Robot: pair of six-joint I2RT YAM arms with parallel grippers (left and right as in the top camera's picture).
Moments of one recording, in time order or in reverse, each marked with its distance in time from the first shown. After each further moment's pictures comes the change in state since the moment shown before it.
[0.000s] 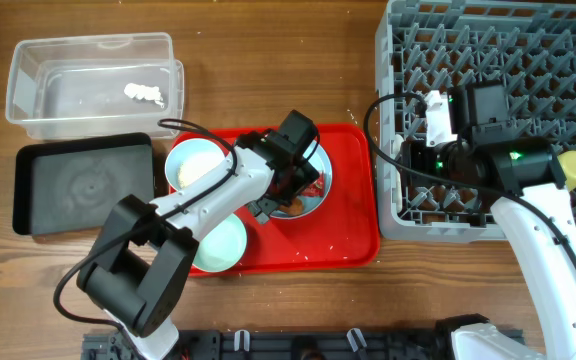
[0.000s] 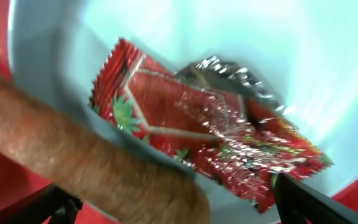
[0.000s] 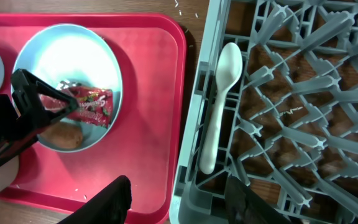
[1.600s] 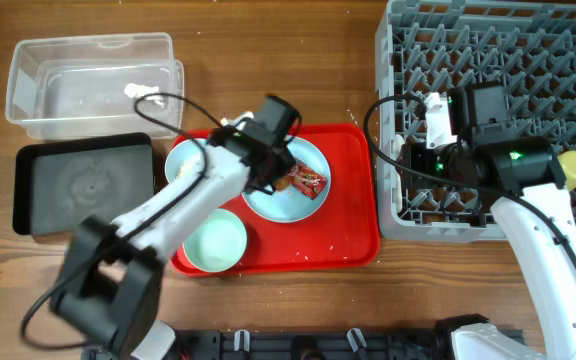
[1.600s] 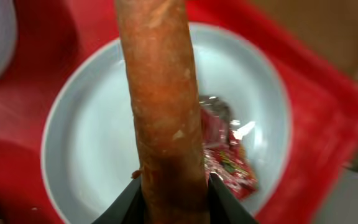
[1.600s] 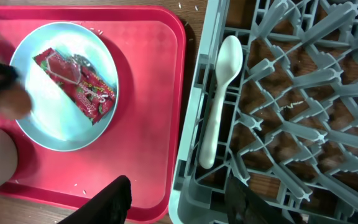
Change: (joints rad) left arm 0.082 -0.124 -0.012 0.074 -0.073 0.250; right arm 0.000 0.000 0.000 -0.019 0.000 -0.004
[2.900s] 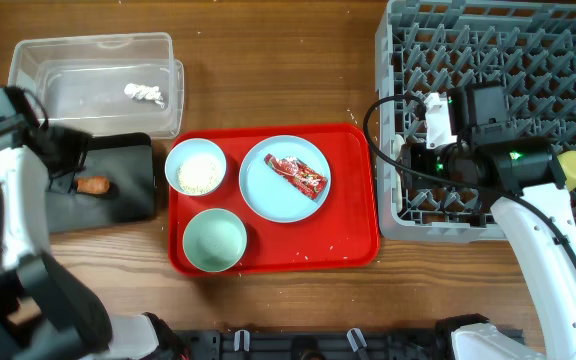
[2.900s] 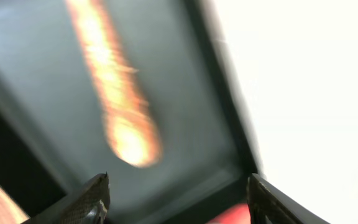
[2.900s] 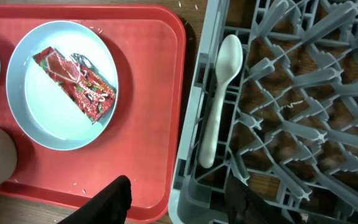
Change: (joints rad) left arm 1.006 -0.098 0.026 -0.116 0.079 0.231; right arm 0.000 0.000 0.000 -0.001 0.000 -0.003
